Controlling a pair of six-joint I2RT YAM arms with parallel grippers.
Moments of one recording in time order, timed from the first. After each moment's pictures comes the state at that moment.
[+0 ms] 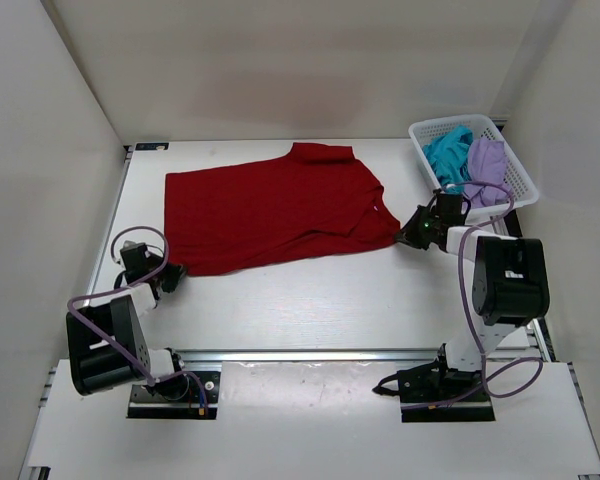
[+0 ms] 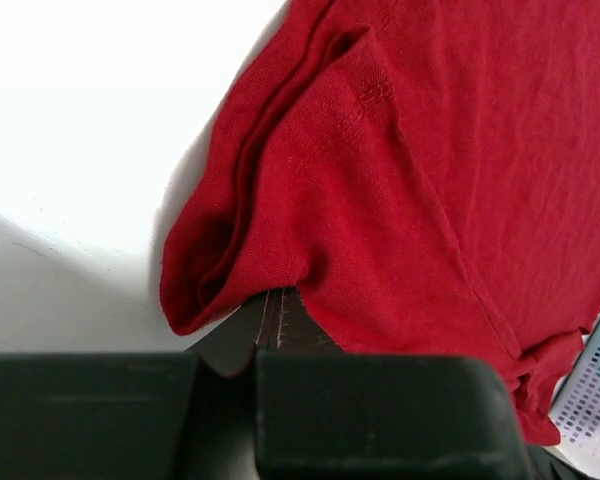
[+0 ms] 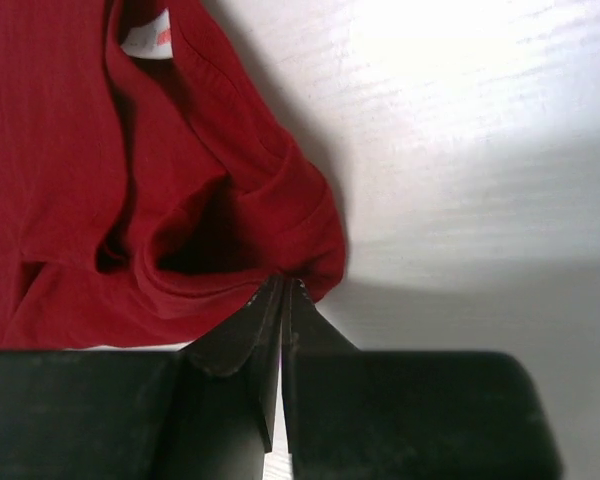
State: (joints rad) left arm 0.30 1.33 0.38 0.16 0.19 -0.86; right arm -0.06 1.71 0.86 0.02 -0.38 0.53
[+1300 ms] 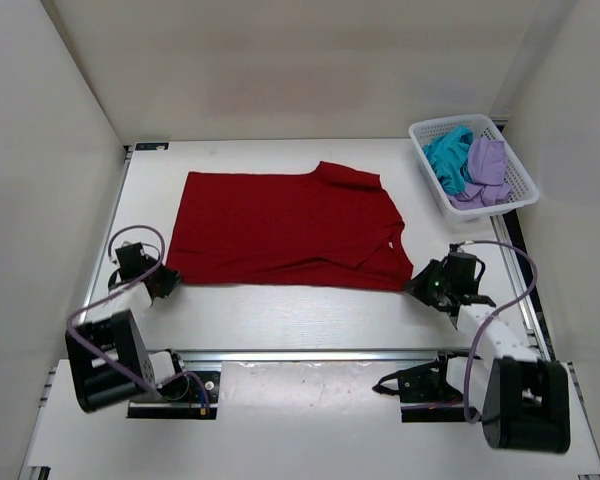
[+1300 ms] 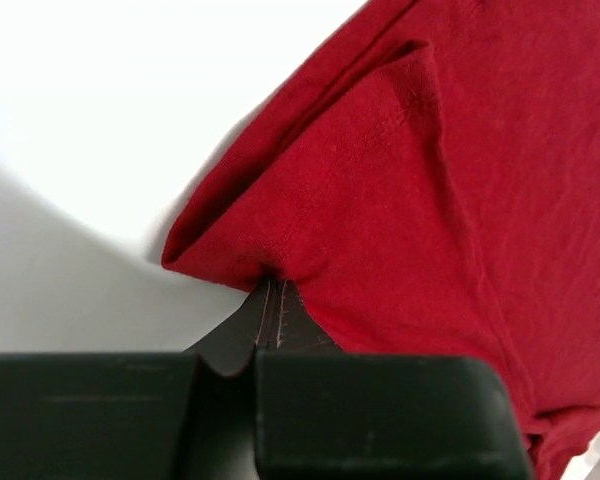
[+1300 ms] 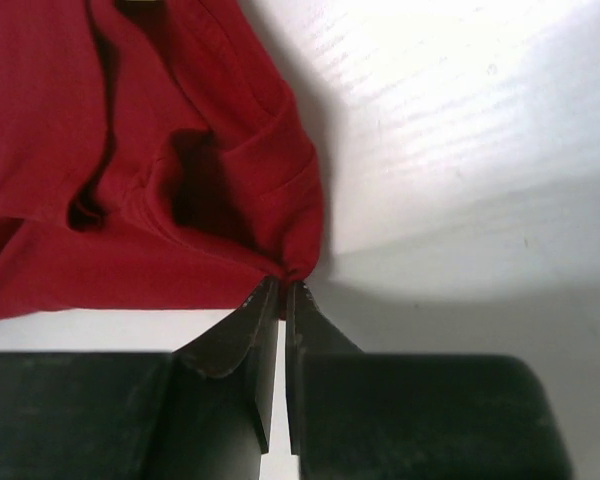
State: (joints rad) left arm 0.32 1.26 0.45 -0.09 0.16 -0.73; right arm -0.07 1.03 0.30 -0.09 -0.28 0.60
